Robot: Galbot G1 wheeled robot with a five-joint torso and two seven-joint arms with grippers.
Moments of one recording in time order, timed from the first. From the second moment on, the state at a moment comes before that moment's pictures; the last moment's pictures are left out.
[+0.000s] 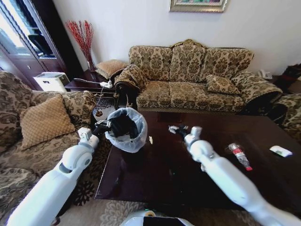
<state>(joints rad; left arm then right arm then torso) 1.15 -0.83 -0.53 -2.07 -0.66 0.32 -0.16 -0.72 1.01 -0.11 1.59 0.90 -0.24 0.29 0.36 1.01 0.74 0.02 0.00</state>
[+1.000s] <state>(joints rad) 1.11 -0.80 -0.56 -2.04 -0.69 0.31 -0.17 -0.60 1.32 -0.31 1.21 0.71 -0.19 0.29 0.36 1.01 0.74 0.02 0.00</state>
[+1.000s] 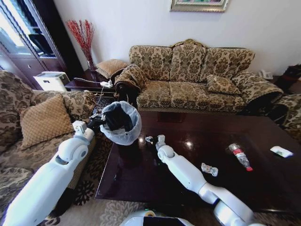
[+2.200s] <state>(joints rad) 1.09 -0.77 -0.55 -2.05 -0.74 0.31 -0.16 -0.63 1.33 -0.28 1.21 0.66 -0.17 0.30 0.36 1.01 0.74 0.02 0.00</state>
